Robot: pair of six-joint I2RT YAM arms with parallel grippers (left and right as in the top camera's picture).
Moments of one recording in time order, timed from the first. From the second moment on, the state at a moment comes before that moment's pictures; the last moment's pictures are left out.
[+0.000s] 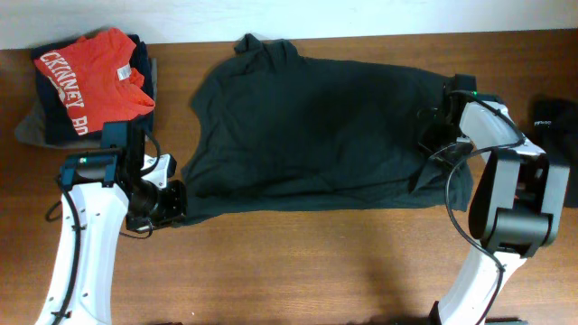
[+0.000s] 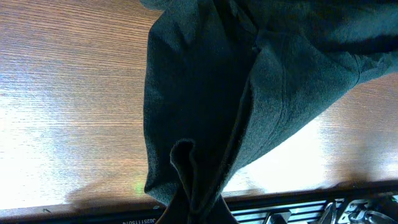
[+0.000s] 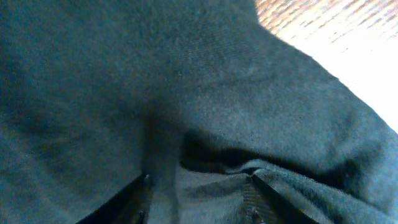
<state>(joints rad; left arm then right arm) 0.07 1.42 1.23 -1.37 0.23 -0.10 -0.17 2.11 1.50 -0.90 0.04 0.55</state>
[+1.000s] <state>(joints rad) 0.07 1.42 1.23 -1.30 0.20 -0.10 -0.17 2.11 1.74 -1.31 0.12 0.55</state>
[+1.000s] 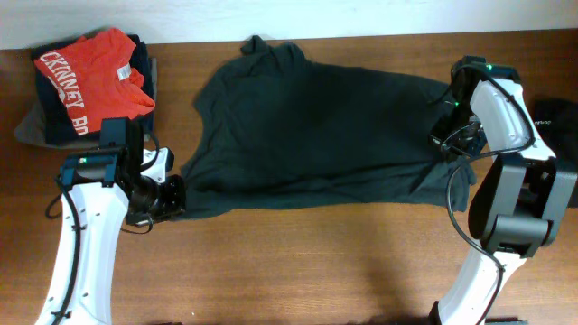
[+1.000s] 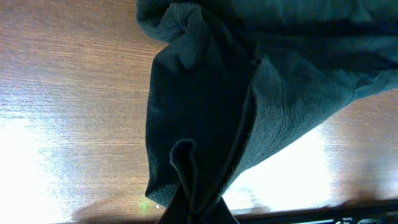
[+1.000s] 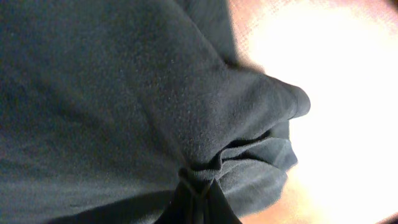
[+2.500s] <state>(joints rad) 0.07 1.42 1.23 -1.27 0.20 -0.10 -0.17 1.78 1.58 -1.57 0.19 0.54</state>
